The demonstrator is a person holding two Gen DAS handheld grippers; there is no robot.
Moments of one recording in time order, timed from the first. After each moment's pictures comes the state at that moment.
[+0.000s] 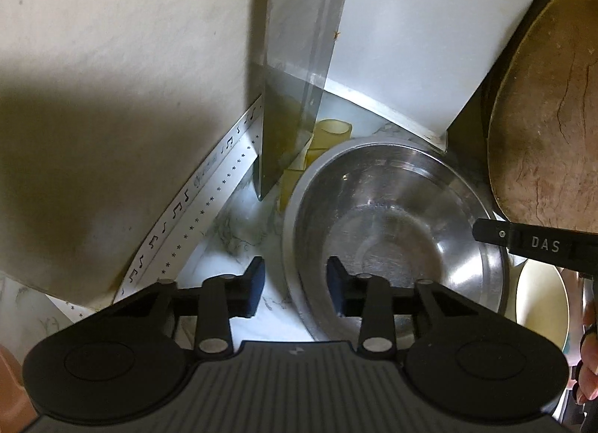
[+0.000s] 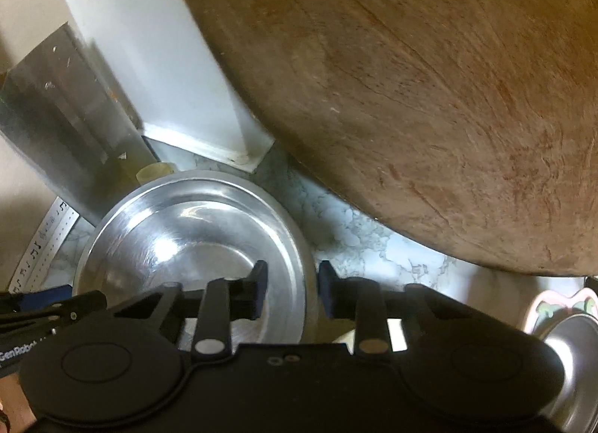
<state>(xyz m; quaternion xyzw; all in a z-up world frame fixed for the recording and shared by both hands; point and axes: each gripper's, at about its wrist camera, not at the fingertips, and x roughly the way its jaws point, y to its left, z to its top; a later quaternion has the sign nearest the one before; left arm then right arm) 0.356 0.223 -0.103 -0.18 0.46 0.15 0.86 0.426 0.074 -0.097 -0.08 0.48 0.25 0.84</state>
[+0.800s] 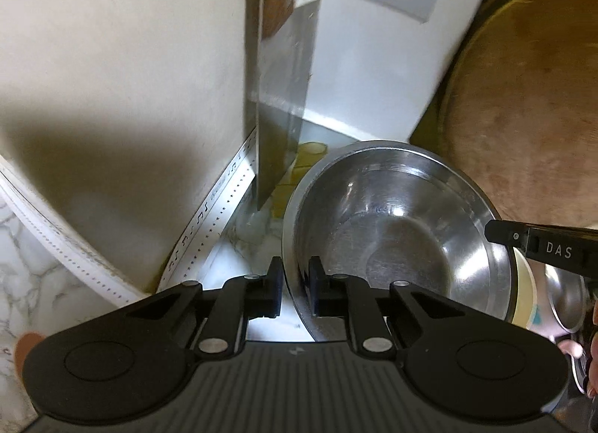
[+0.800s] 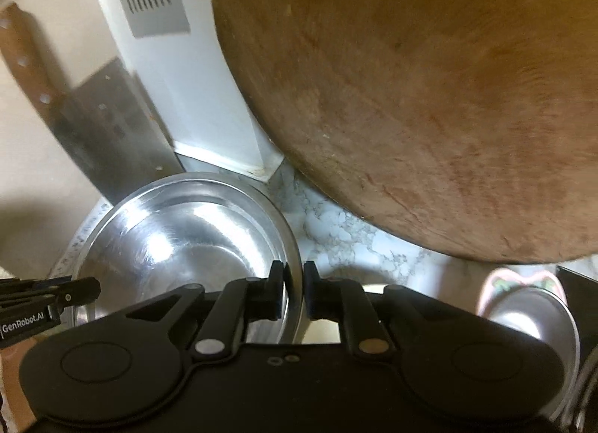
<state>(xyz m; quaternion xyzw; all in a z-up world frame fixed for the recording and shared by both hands) 0.308 0.208 -0.048 -0.15 0.43 0.12 0.88 0.383 0.048 -0.046 -0.07 0.45 0.25 0.86</state>
